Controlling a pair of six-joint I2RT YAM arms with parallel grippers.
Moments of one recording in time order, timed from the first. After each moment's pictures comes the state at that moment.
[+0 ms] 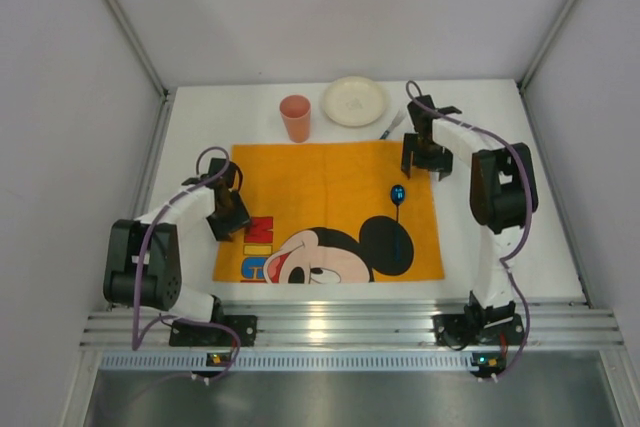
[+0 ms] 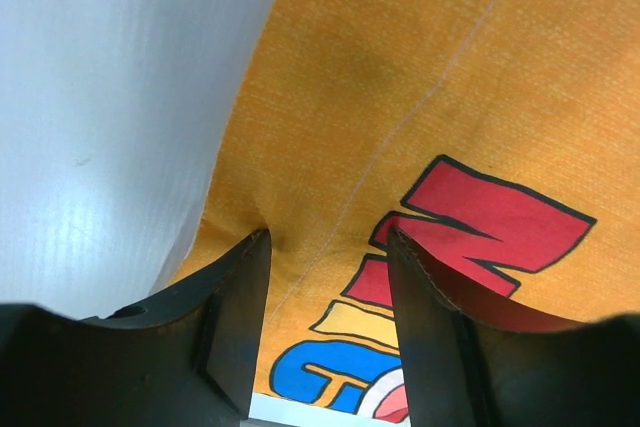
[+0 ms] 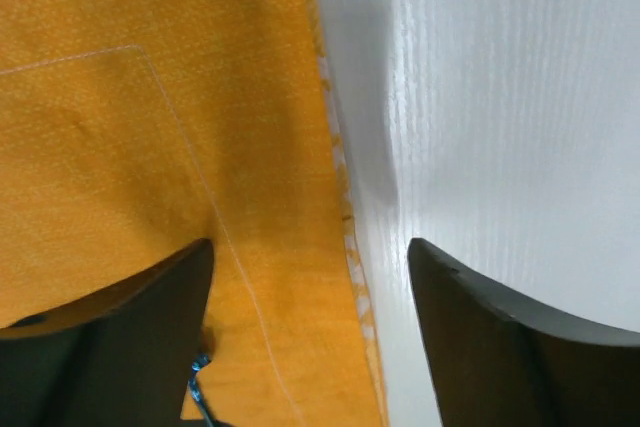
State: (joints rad) left arm -0.12 1.48 0.79 -0.64 -0.10 -0.60; right arm 0.25 2.06 1.56 -0.84 0.22 0.39
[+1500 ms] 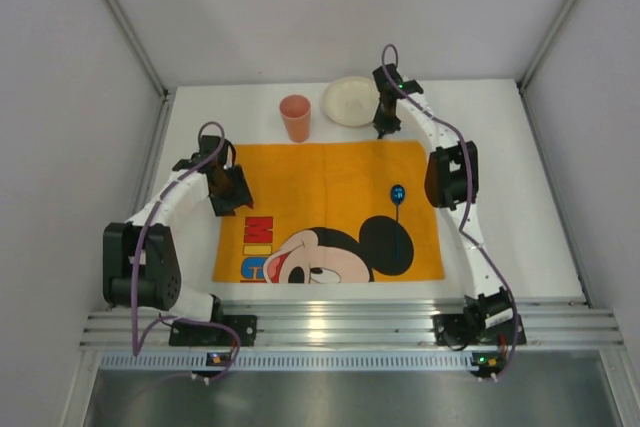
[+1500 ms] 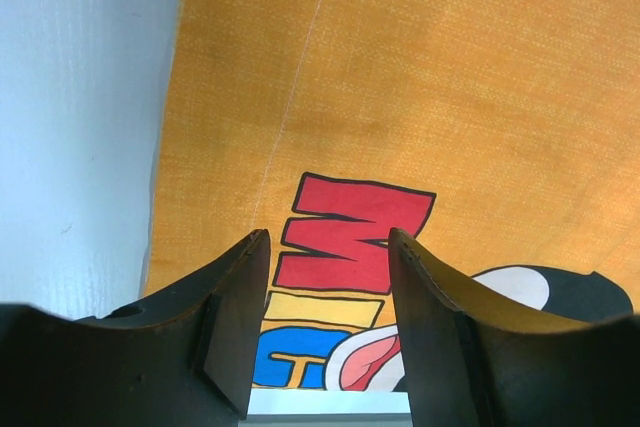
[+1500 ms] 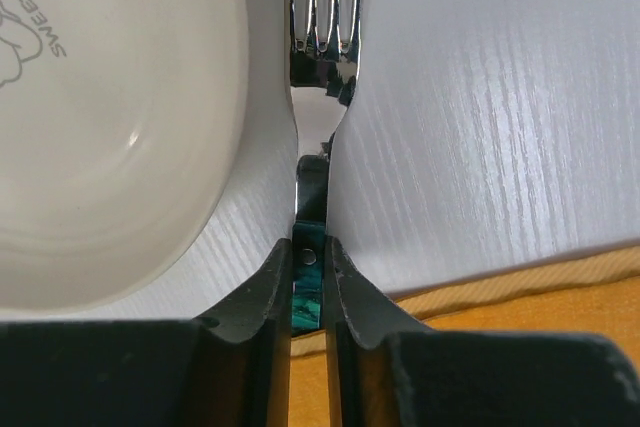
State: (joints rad) left arm -0.09 1.47 0.98 -0.68 0.04 -0.46; right arm 0.34 2.65 2.52 -0.95 0.21 0.62
